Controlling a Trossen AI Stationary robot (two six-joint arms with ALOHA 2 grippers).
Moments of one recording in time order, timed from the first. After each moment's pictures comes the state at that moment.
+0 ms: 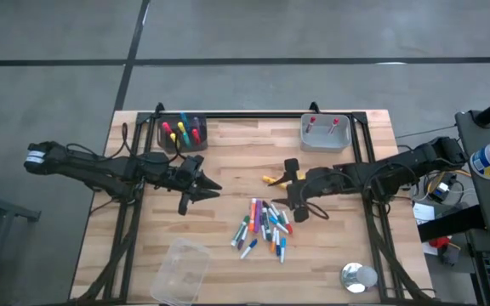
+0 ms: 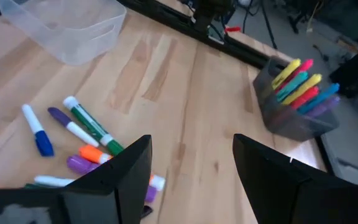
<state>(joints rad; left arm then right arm) -0.10 0.93 0.65 0.16 0.10 -0.40 0.19 1.27 0.81 -0.03 0.18 -0.30</state>
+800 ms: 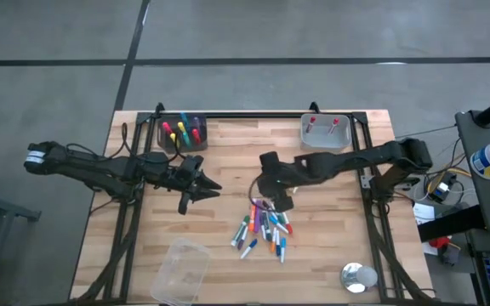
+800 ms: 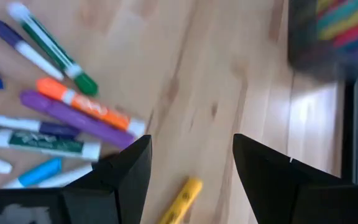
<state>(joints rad) -0.10 0.92 0.65 0.16 0.09 -0.42 0.07 1.64 1.27 -0.57 0.16 -0.35</state>
